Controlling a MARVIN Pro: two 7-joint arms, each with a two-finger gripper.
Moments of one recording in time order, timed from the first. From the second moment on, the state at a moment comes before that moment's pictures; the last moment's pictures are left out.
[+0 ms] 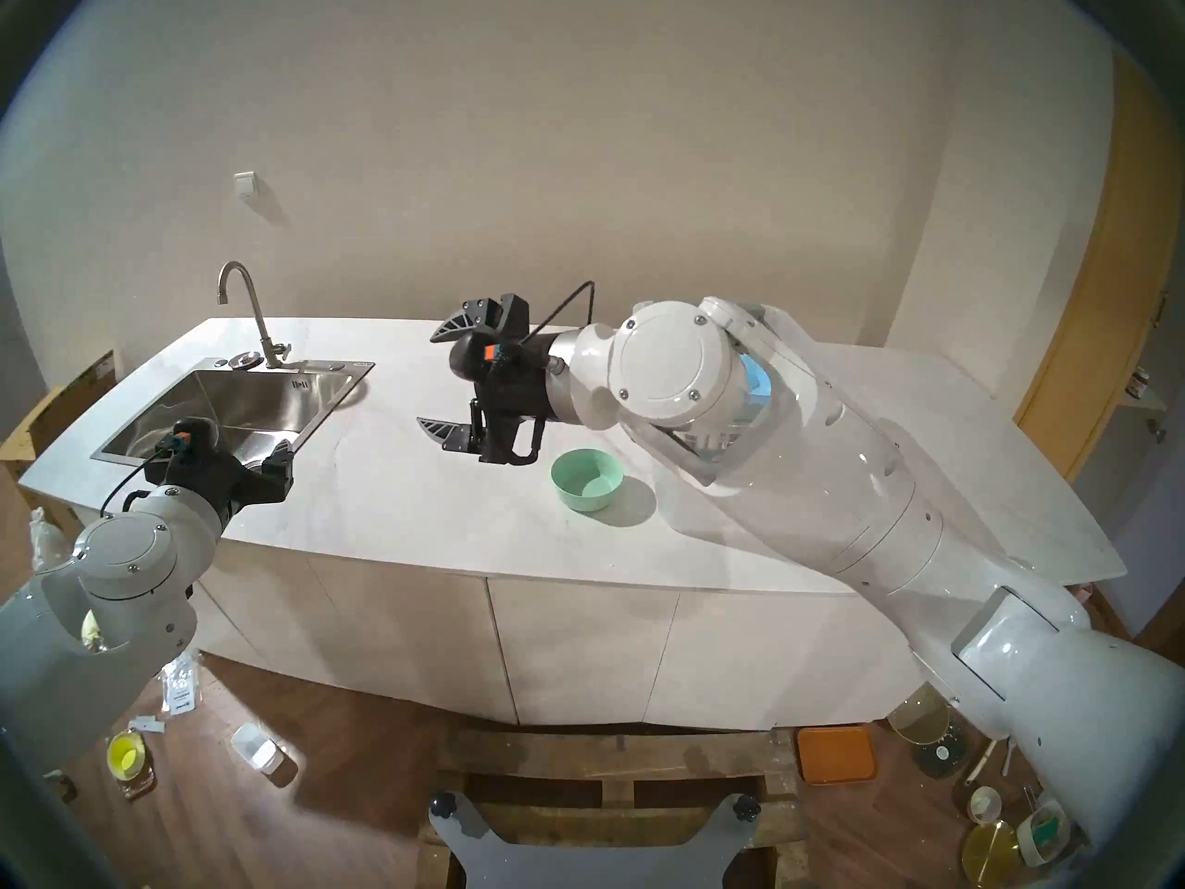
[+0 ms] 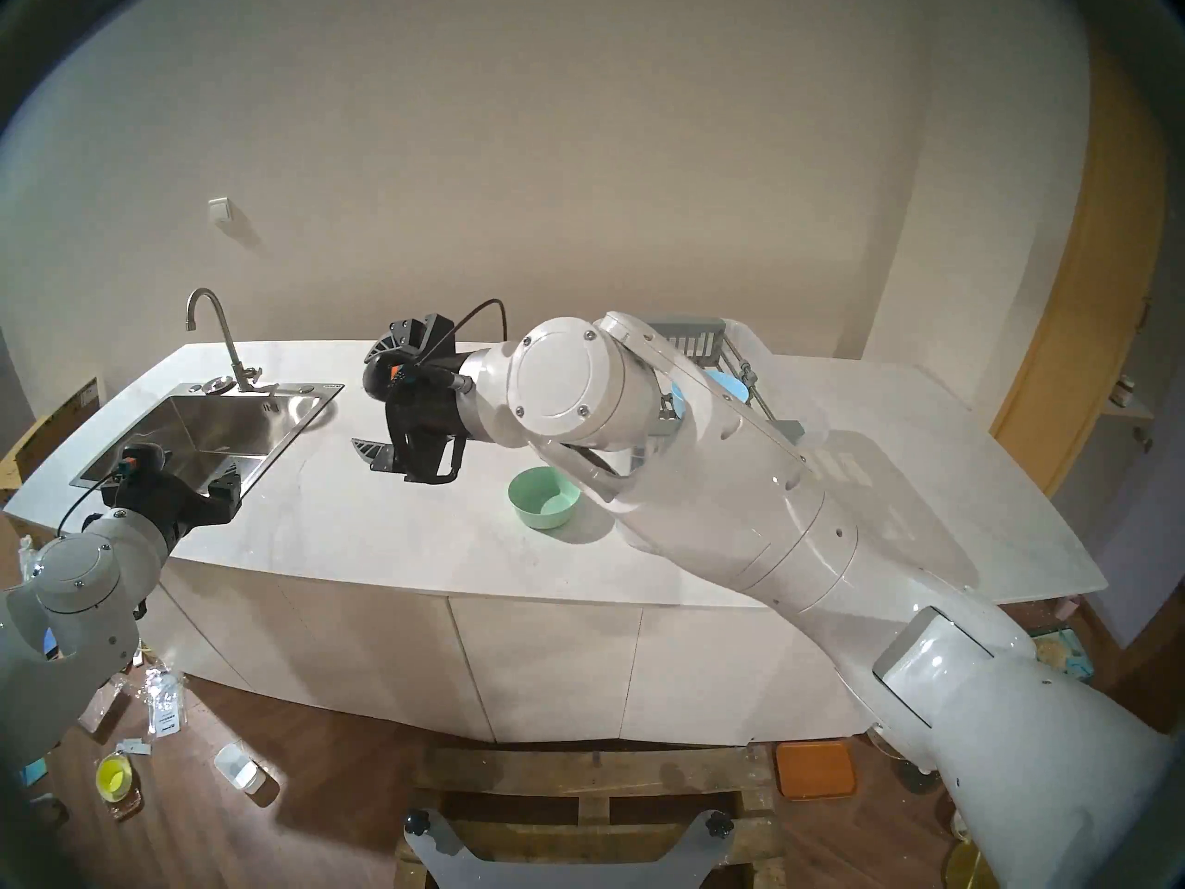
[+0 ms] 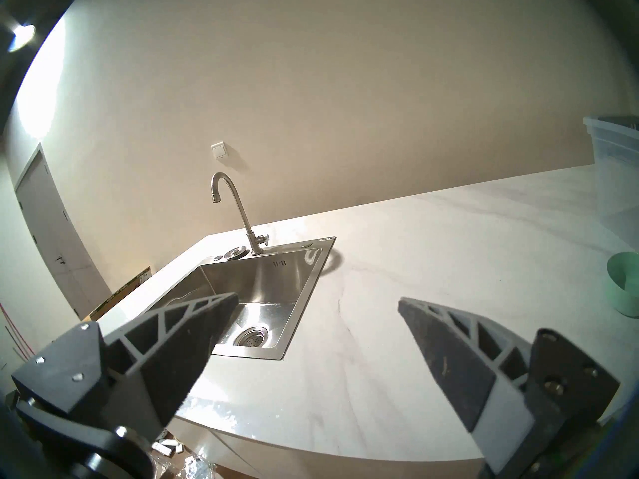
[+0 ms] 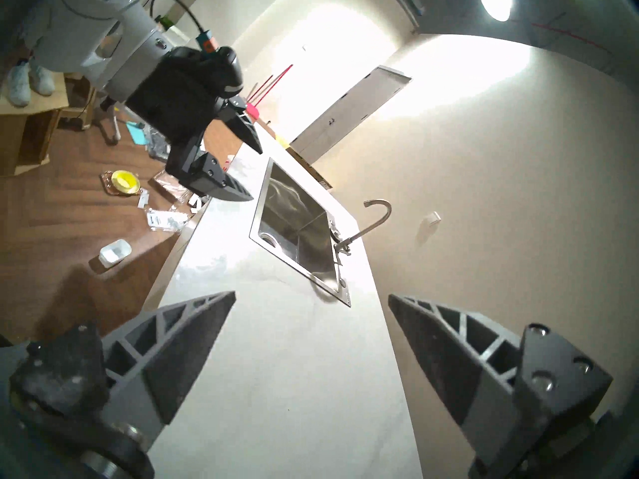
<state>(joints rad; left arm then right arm) 2.22 -0.46 -1.94 -2.15 -0.89 0.20 0.58 -0.66 -1.22 0.67 -1.79 -0.10 0.39 0.65</state>
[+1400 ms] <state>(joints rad) 2.22 -0.46 -1.94 -2.15 -0.89 0.20 0.58 -0.60 -1.18 0.57 -1.58 -0.19 0.34 0.75</state>
